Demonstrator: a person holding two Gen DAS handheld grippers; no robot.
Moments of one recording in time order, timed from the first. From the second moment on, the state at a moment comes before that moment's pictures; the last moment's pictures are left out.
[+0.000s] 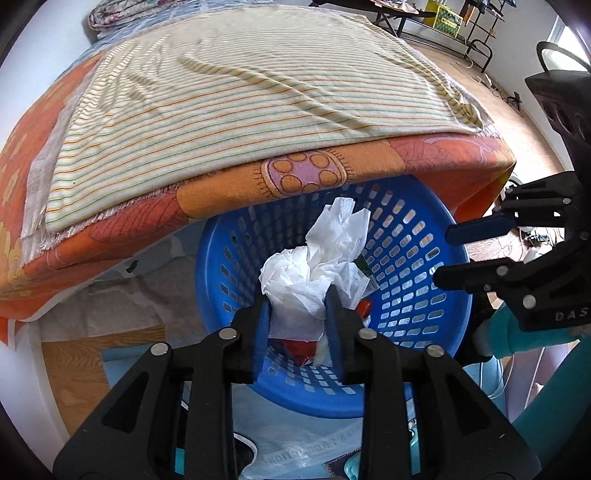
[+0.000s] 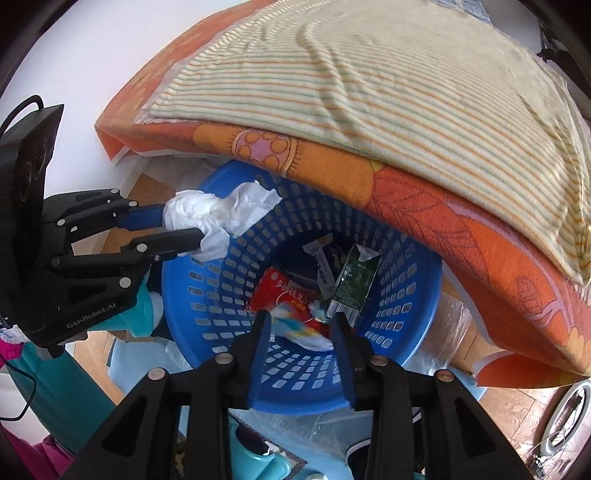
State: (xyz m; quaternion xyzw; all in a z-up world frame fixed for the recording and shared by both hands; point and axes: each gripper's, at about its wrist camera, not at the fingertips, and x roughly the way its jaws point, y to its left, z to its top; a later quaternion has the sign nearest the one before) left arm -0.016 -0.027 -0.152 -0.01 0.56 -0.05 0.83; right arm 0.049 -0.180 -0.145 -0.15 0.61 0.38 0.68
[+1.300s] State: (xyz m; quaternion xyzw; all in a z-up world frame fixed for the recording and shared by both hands) left arm 0.019 -0.012 -0.057 -0.06 0.45 -0.02 0.89; right arm 0.083 -0.204 -0.059 -0.11 0.50 0.35 0.78
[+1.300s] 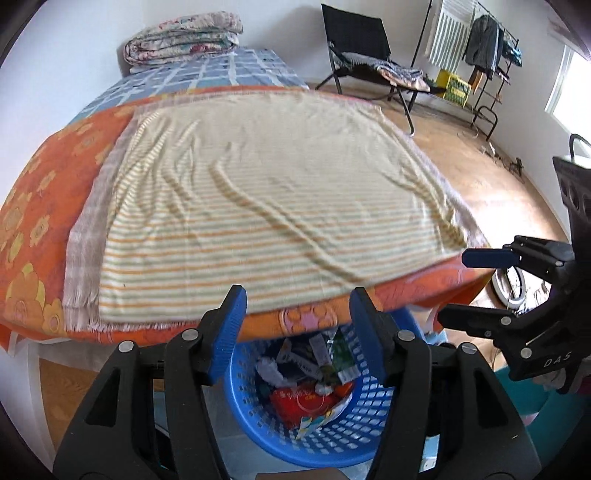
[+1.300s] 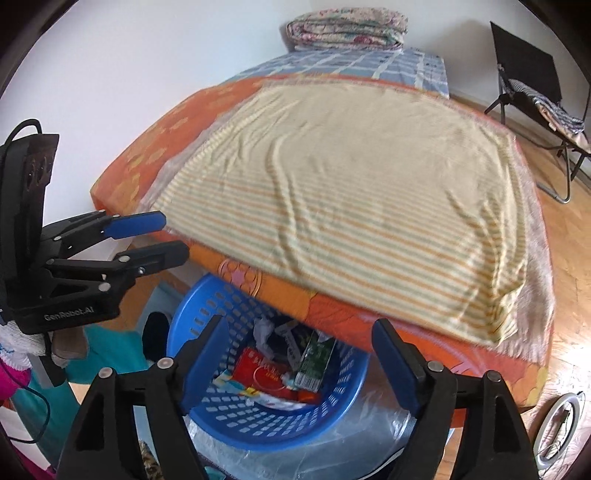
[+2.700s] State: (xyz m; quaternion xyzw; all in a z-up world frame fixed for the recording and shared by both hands) left arm 0.084 0.026 0.044 -0.08 0.33 0.06 0.94; right arm 0.184 -0.186 0.039 -0.04 0.38 0.29 0.87
